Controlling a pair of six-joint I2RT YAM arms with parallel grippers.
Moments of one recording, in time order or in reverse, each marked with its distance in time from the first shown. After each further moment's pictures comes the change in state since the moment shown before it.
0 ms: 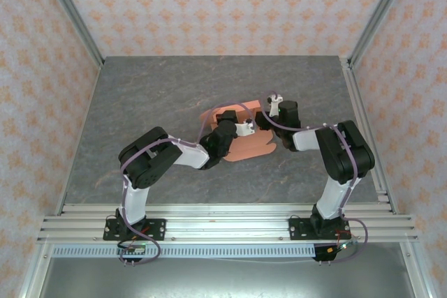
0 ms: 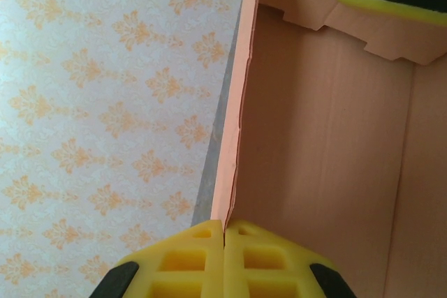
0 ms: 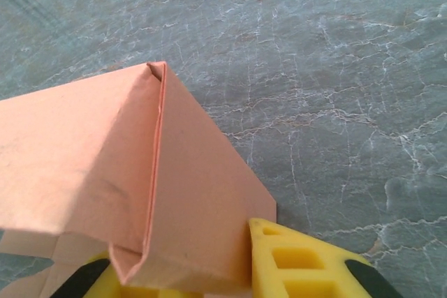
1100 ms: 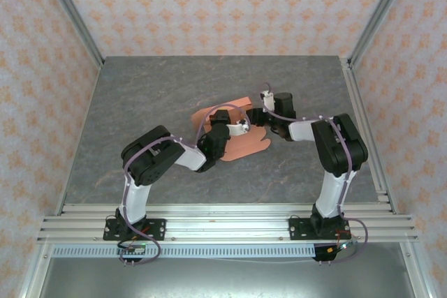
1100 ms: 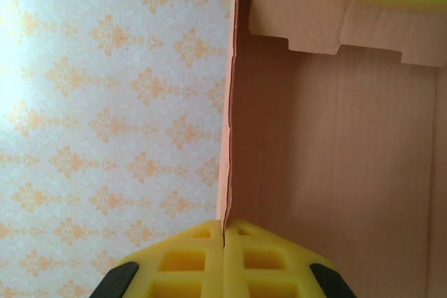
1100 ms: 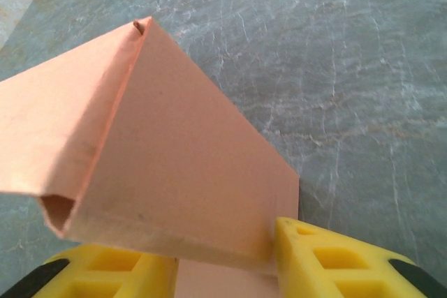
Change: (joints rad) left arm 0.024 0.029 -0.078 0.194 -0.083 0.164; right arm -0.002 0.077 0.148 -0.153 -0.198 0.018
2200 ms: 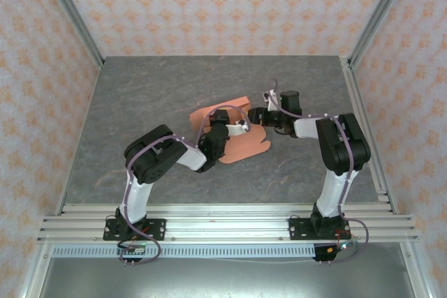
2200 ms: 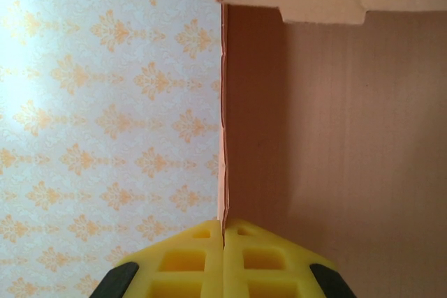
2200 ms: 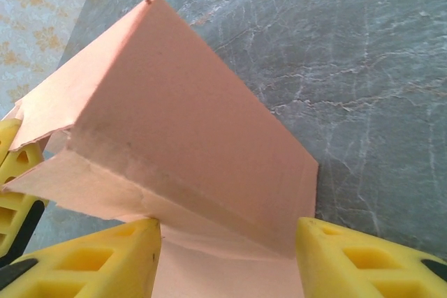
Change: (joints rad) left arm 0.014 0.039 0.006 0.055 -0.031 0.075; right arm -0.061 0.016 0.043 -0.076 -0.230 0.064
